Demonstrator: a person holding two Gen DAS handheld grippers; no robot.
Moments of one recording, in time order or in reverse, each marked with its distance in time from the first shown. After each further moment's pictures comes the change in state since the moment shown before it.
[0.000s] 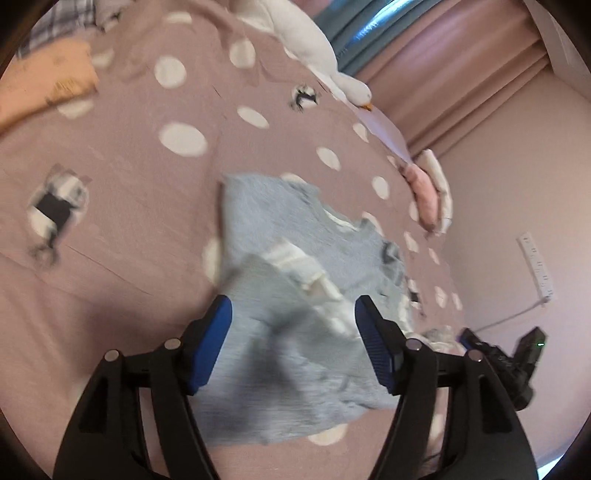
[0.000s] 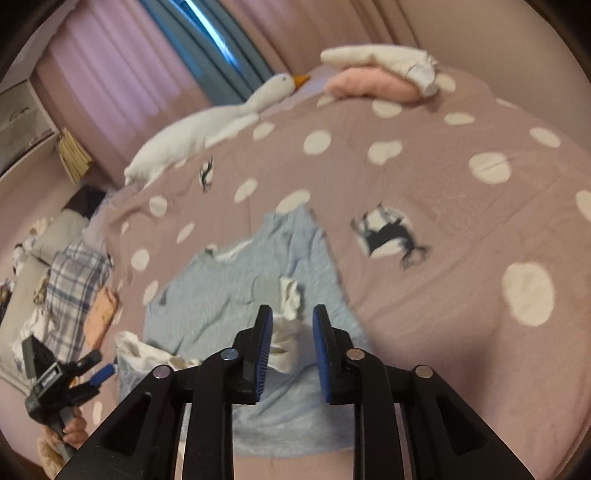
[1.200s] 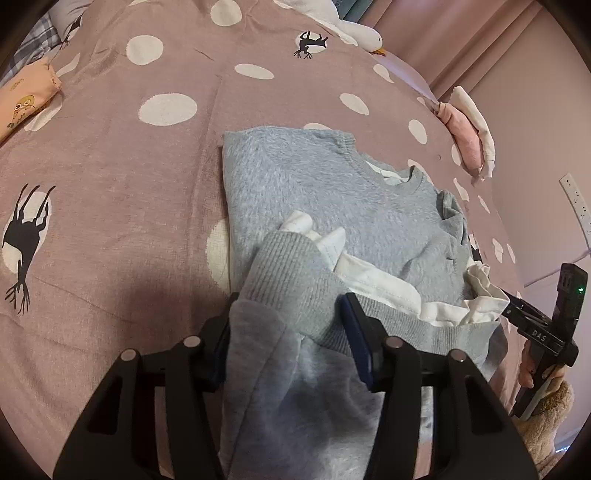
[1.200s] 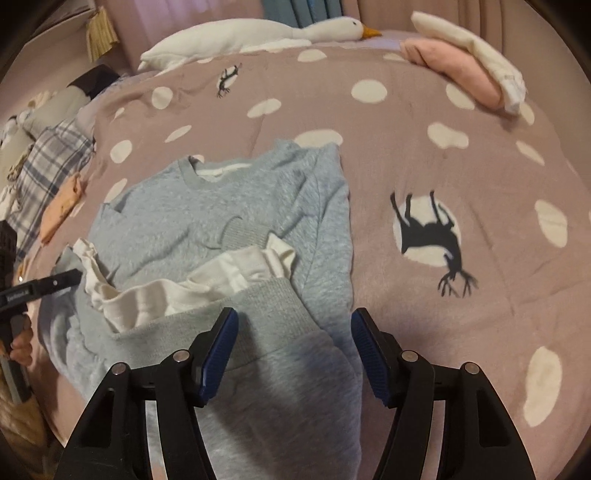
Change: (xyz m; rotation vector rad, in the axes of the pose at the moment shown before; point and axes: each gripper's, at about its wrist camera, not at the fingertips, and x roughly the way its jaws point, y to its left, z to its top) left arm 0.086 -0.001 -0.001 0.145 0.156 0.139; right arm 0.093 0.034 0.002 -0.387 0.242 -0.076
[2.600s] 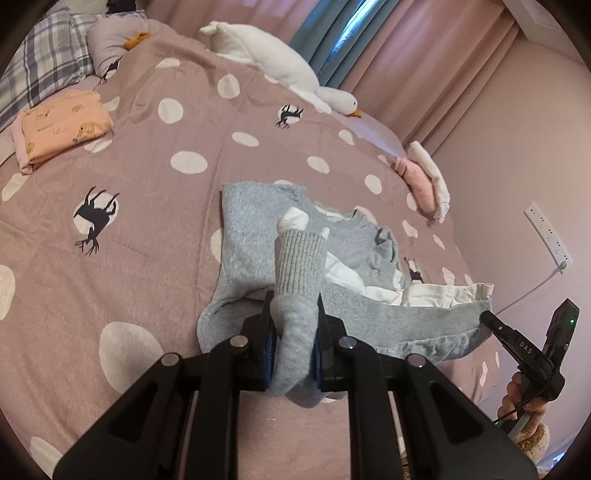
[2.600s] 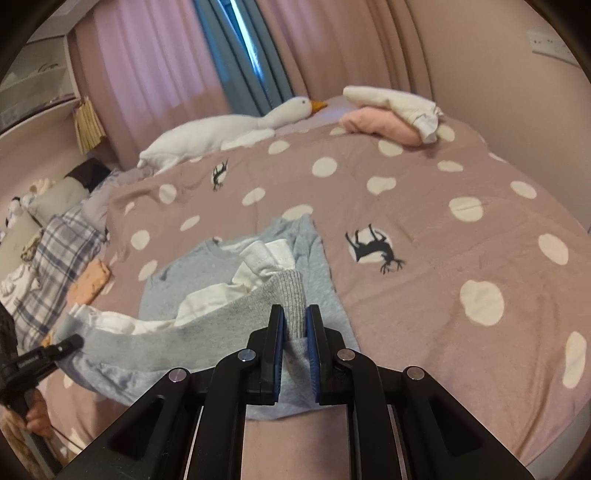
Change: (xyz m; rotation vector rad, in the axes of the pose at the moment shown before) left arm -0.124 -0.040 -0.064 -0.041 -0.249 -0.070; right arm -0.124 0.014 -0.060 0.236 -0.321 -0.030
